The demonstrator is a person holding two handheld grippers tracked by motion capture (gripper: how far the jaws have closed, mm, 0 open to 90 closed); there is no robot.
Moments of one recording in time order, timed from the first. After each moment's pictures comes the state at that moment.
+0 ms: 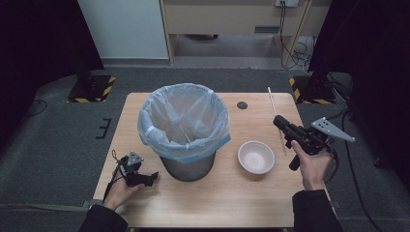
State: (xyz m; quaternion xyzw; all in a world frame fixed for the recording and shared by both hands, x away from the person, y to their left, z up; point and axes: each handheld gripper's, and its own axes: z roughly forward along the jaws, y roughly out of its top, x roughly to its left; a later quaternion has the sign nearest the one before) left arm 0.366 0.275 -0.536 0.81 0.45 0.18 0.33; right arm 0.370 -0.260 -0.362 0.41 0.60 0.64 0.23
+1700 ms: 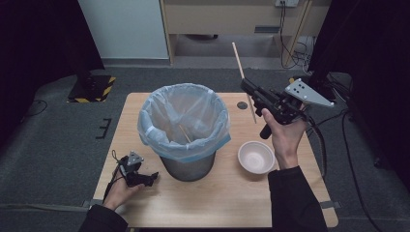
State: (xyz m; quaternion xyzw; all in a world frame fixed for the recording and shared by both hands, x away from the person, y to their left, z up) left arm 0.366 0.275 -0.537 0.81 0.45 0.18 0.33; right arm 0.388 -0.164 -0.260 0.30 0.59 0.71 0.24
